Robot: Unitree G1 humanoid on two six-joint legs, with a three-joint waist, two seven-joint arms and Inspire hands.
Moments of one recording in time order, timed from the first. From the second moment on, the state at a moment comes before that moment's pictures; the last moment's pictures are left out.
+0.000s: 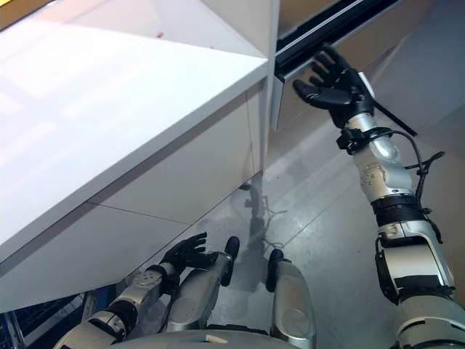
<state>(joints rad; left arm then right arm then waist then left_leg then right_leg) -0.20 0.25 -0.35 1.05 -0.31 -0.11 -0.14 -0.77 -0.63 0.20 0.51 0.85 -0.04 0.25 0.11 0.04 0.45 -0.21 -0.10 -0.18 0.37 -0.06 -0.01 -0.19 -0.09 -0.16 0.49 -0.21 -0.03</state>
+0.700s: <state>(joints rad) -0.02 0.28 -0.34 1.09 -0.29 -0.08 -0.20 -0.56 -0.52 0.12 0.49 0.78 -0.15 -0.02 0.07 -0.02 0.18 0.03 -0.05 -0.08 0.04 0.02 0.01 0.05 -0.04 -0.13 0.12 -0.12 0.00</state>
